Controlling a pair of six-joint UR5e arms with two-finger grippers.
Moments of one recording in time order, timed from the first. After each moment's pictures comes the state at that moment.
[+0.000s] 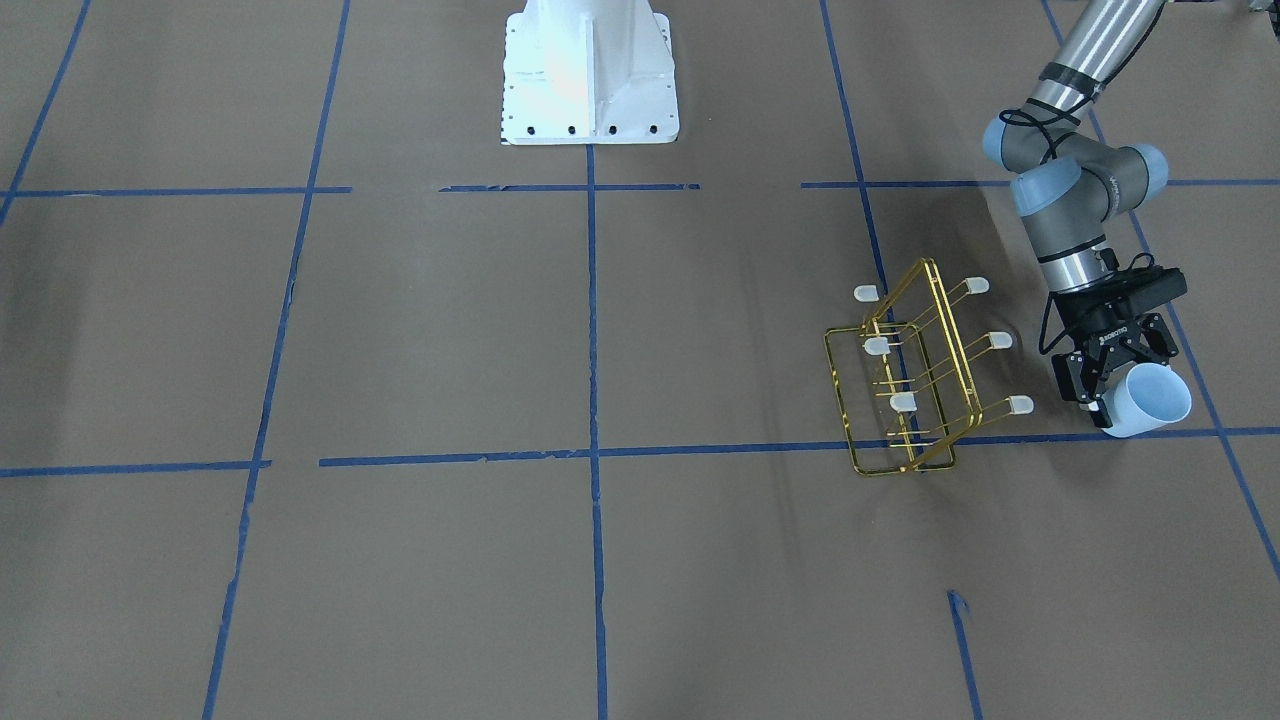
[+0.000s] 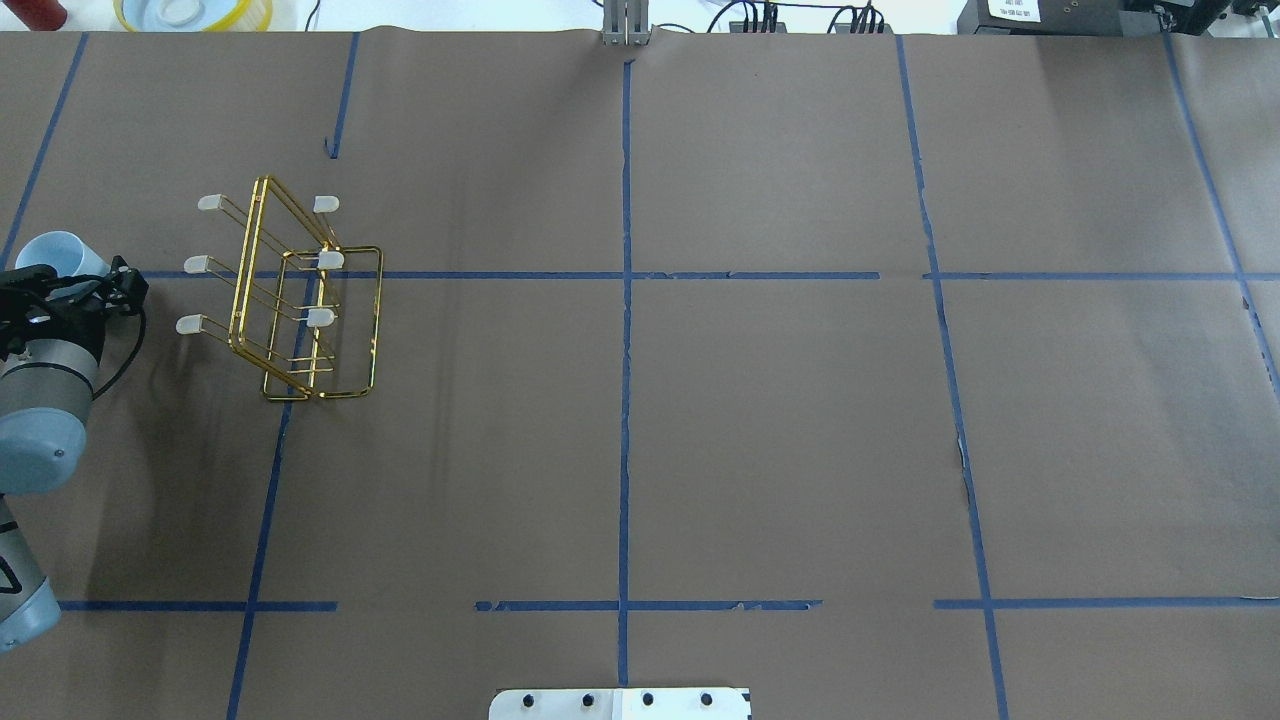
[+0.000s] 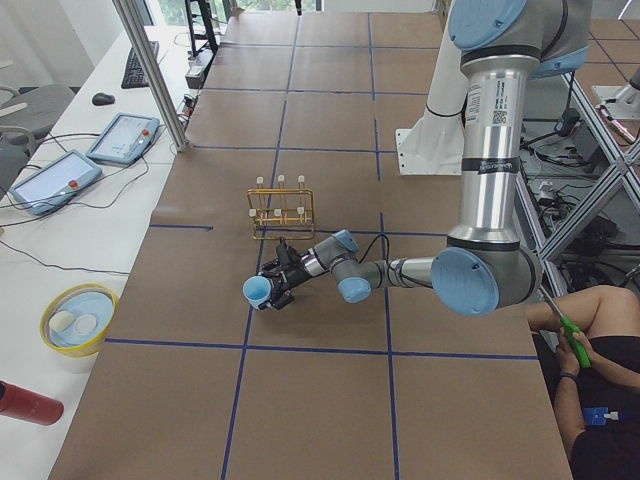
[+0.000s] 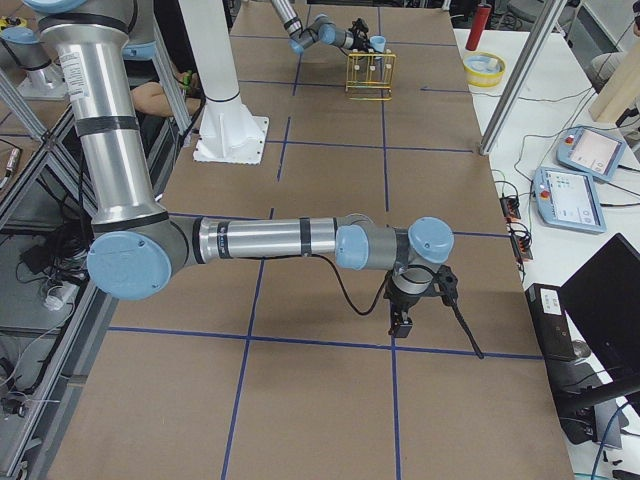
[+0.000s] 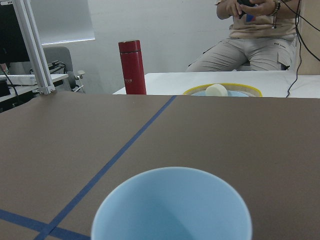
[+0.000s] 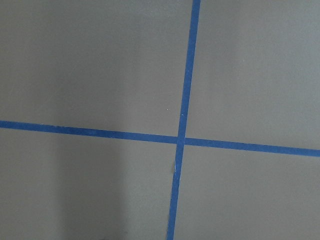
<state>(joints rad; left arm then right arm) -0.61 -1.59 -1.31 -2.56 -0.83 -1.42 1.49 -1.39 1.46 -1.67 2.30 -0.04</state>
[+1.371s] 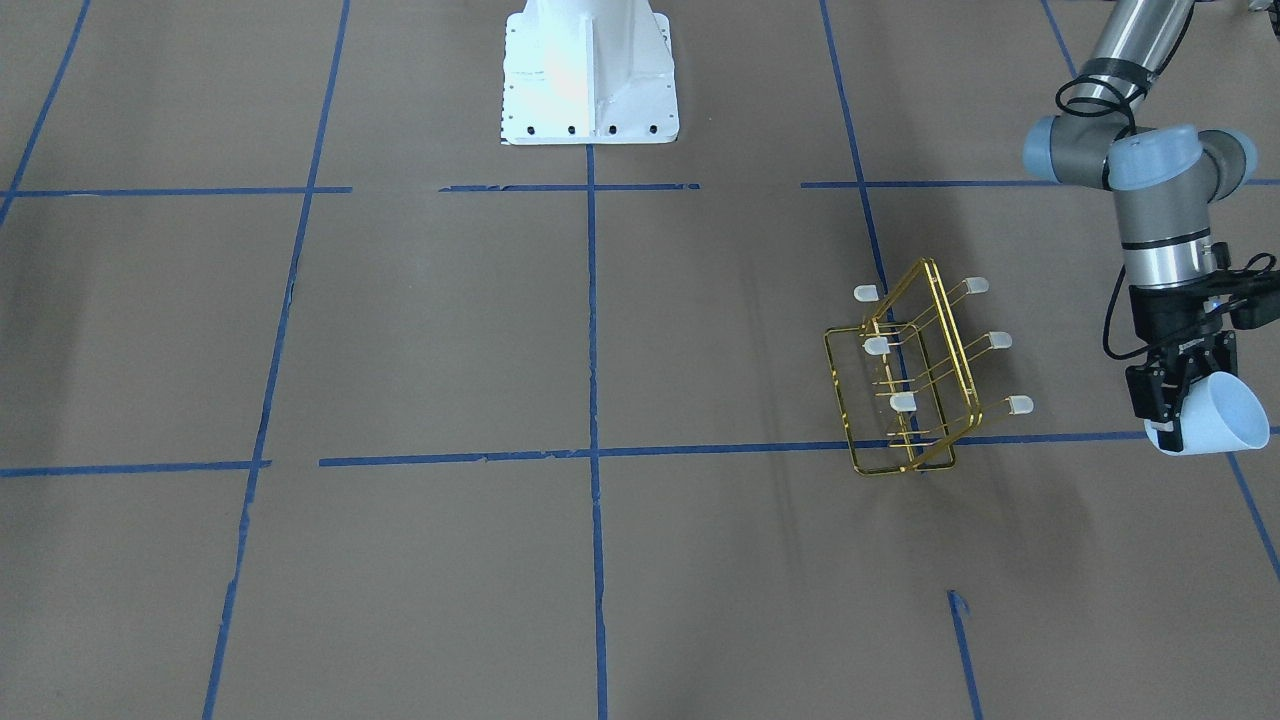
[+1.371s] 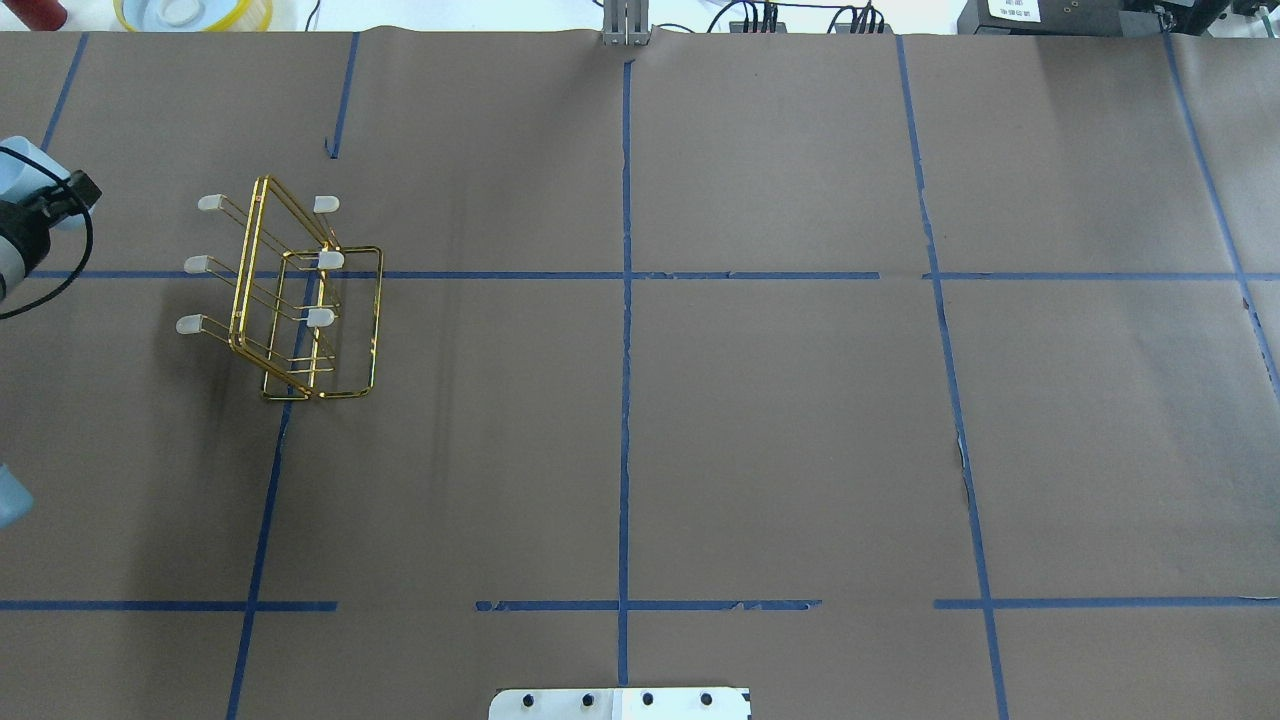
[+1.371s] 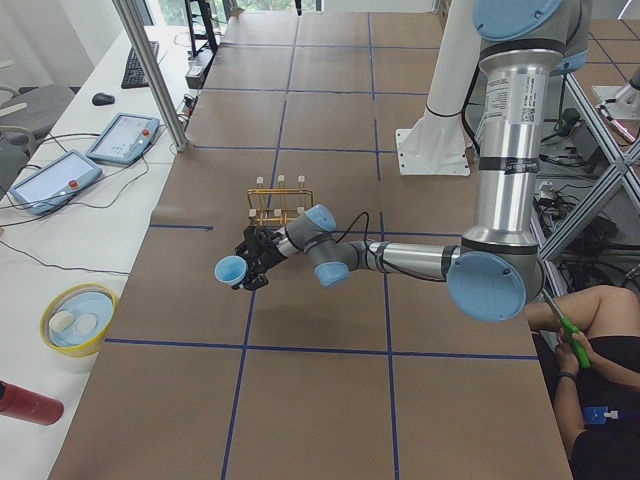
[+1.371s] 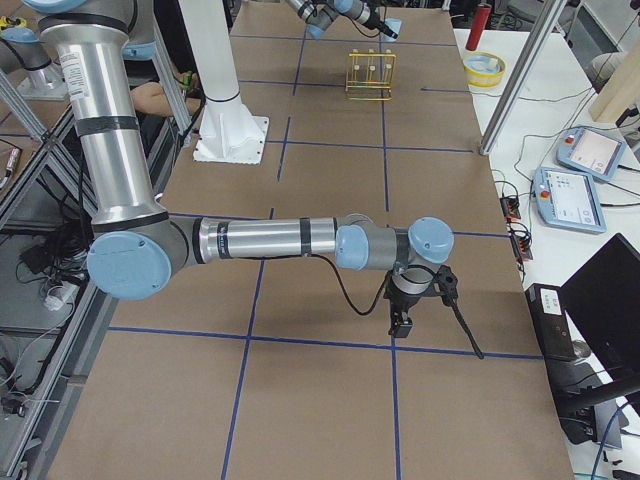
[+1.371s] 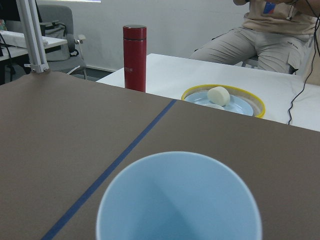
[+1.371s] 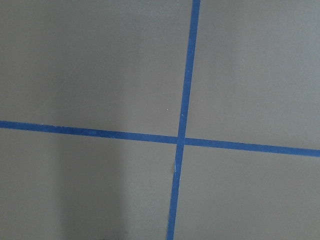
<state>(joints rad) -0.91 -1.58 -1.53 -2.60 -1.28 -1.32 1.49 -1.39 1.46 -1.67 2.30 -0.04</state>
